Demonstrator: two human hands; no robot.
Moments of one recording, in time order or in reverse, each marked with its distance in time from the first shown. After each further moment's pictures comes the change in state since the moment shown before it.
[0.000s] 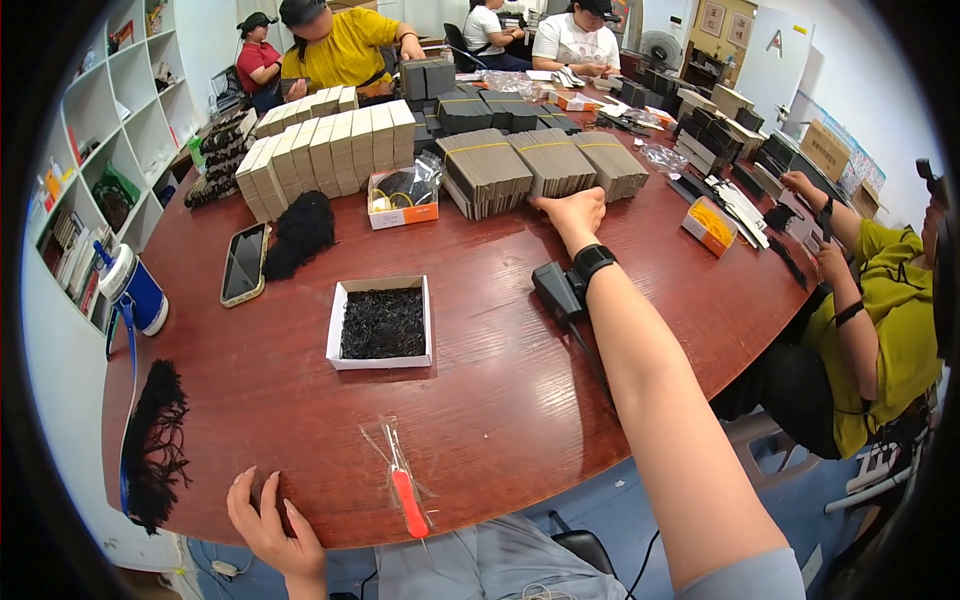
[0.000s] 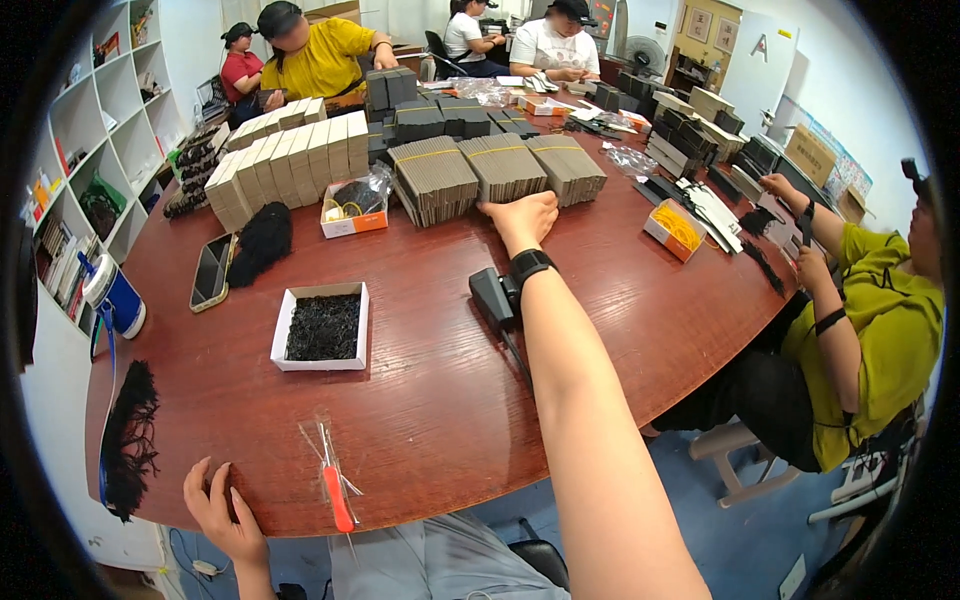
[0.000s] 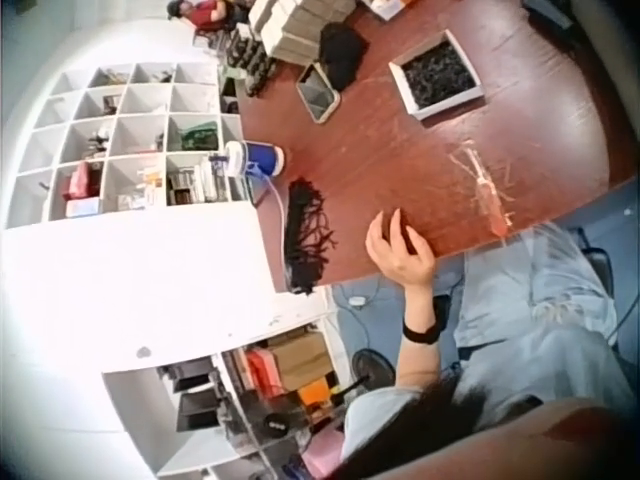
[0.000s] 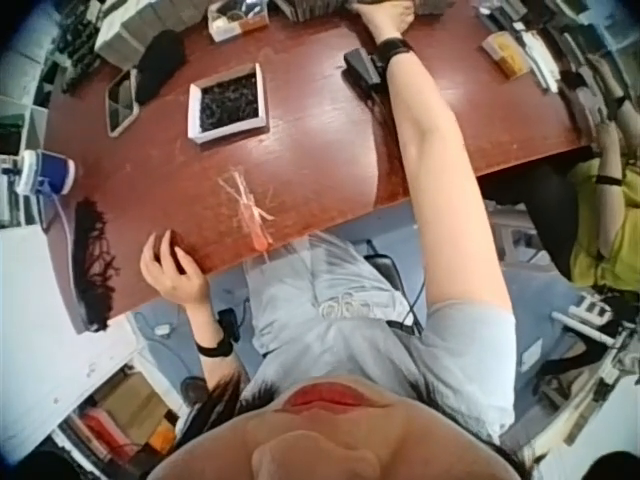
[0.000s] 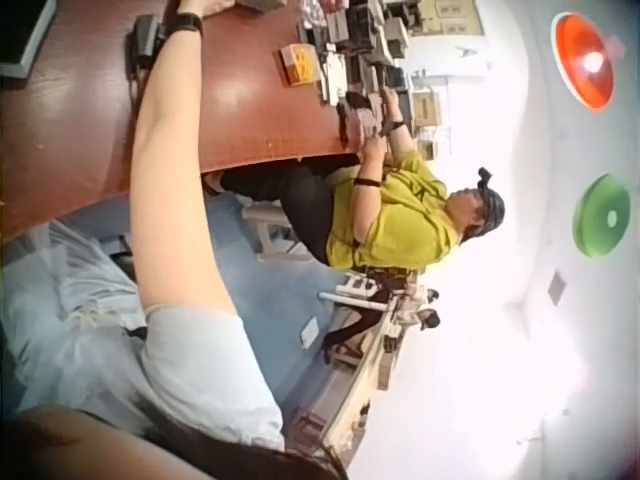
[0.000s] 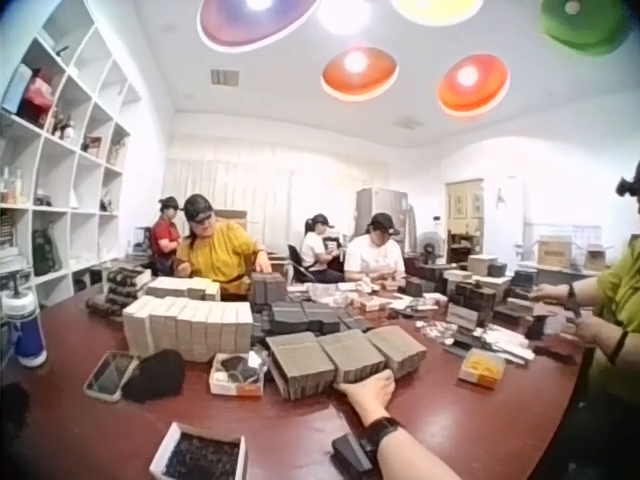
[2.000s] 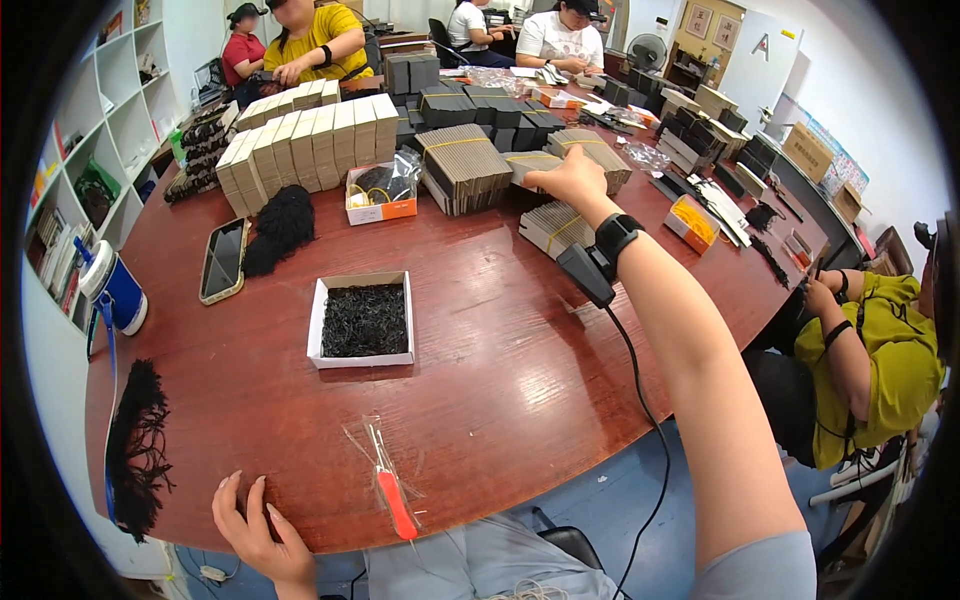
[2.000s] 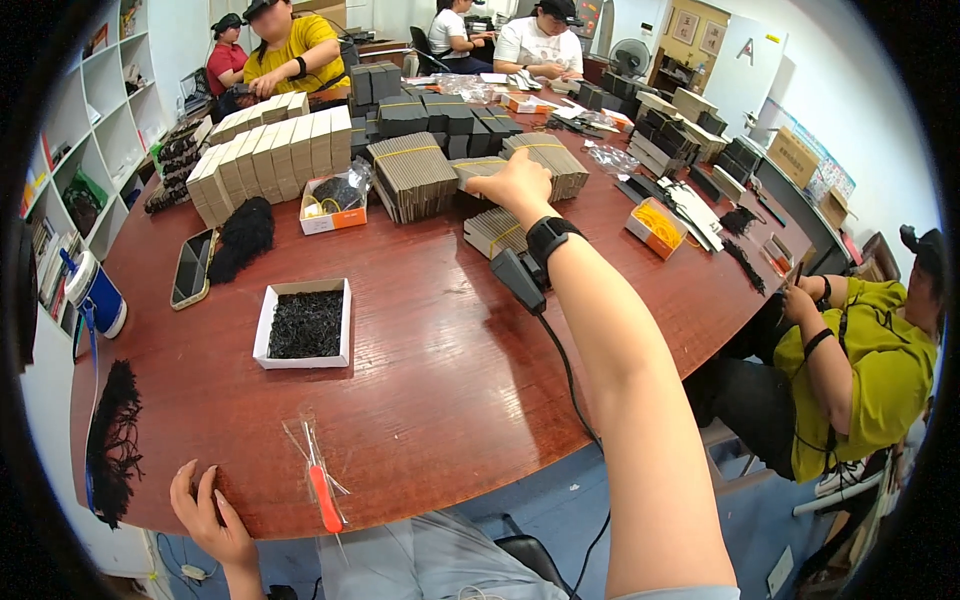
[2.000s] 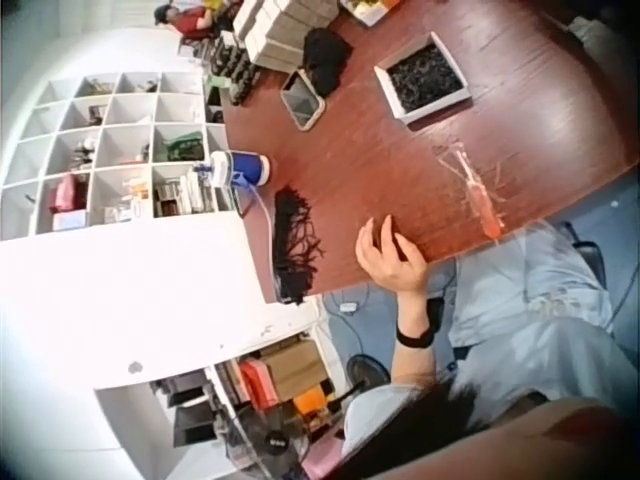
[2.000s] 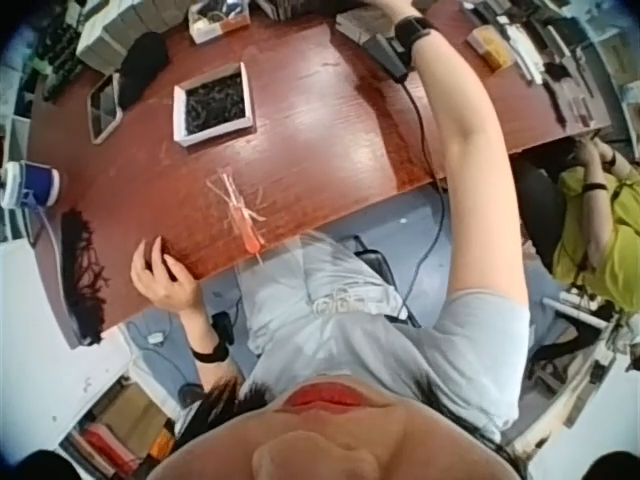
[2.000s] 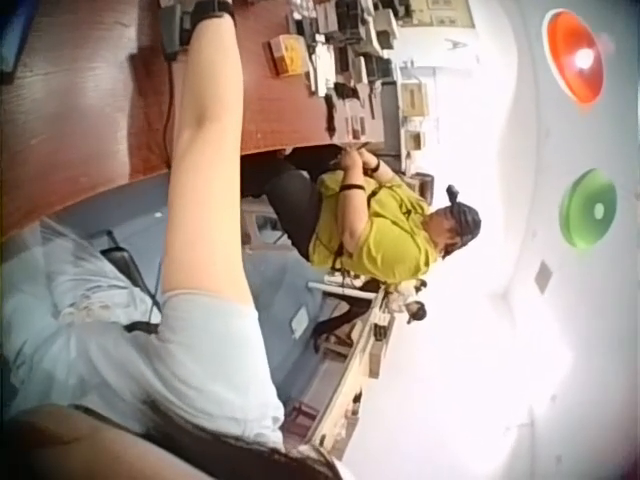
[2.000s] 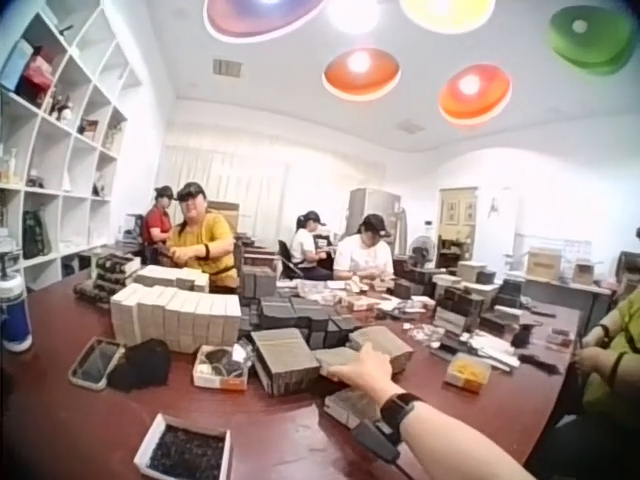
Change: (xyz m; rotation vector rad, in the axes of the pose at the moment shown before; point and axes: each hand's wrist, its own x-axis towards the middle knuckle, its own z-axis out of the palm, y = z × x) left_hand -0.002 -0.002 -0.003 0.021 -0.007 0.003; right_hand 0.017 -0.041 -0.059 -0.349 -0.286 -0.331
